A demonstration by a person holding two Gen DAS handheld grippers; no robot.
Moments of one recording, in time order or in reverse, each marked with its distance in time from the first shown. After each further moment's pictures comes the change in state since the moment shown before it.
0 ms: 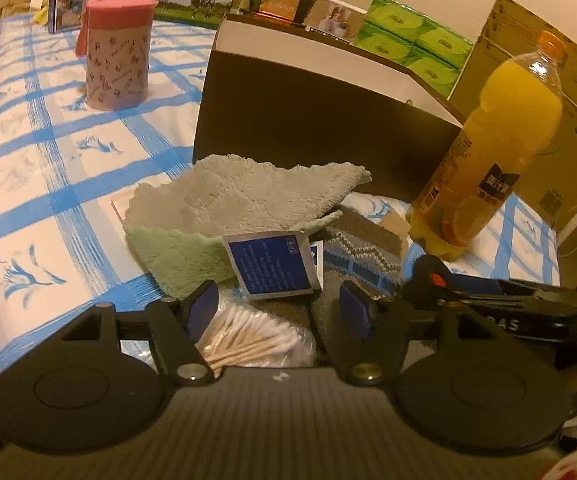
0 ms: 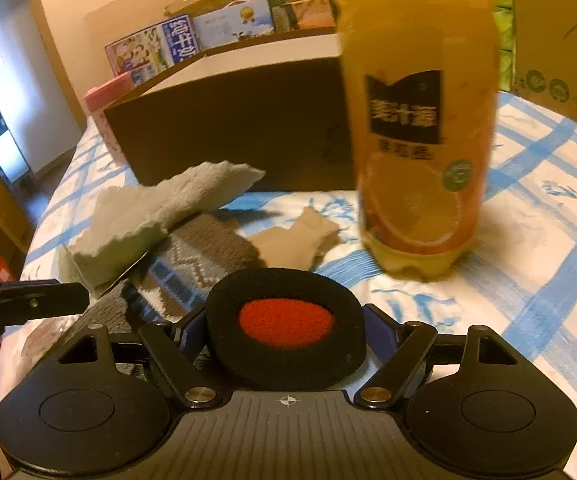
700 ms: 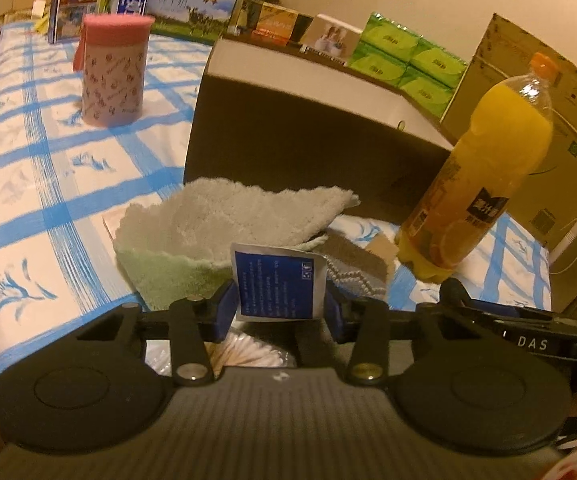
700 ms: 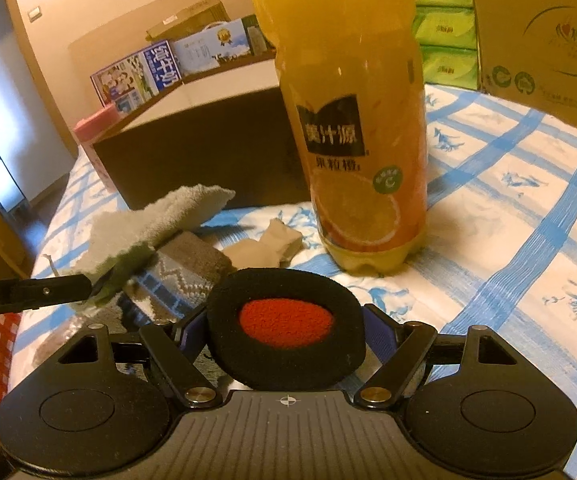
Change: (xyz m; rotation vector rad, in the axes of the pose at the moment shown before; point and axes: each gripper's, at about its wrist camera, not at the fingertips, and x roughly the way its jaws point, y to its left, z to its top) left arm 0.002 -0.004 0.005 -0.034 -0.046 -0.022; right arm -0.034 -0.020 -0.003 0.062 -0.044 -0.002
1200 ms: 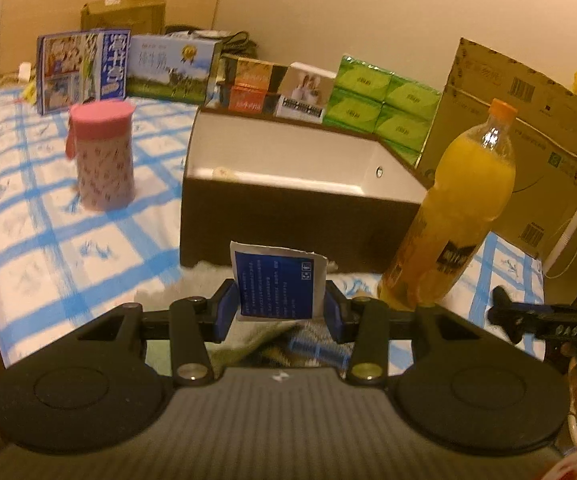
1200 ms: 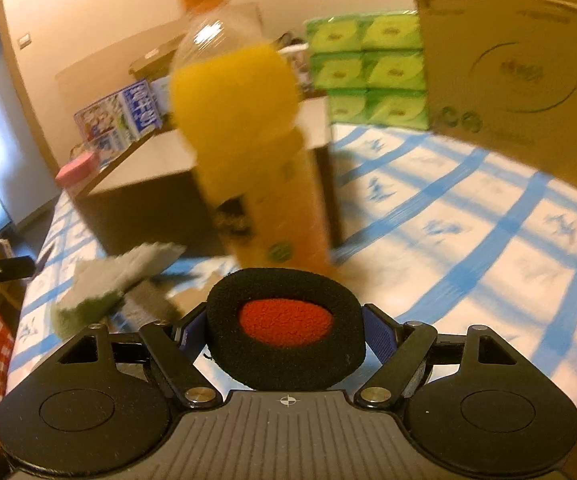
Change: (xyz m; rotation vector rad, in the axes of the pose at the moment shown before) left arm -0.042 -0.021 0.037 0.107 -0.116 0.007; right arm -0.062 -0.053 0.029 0.013 -0.088 -0.057
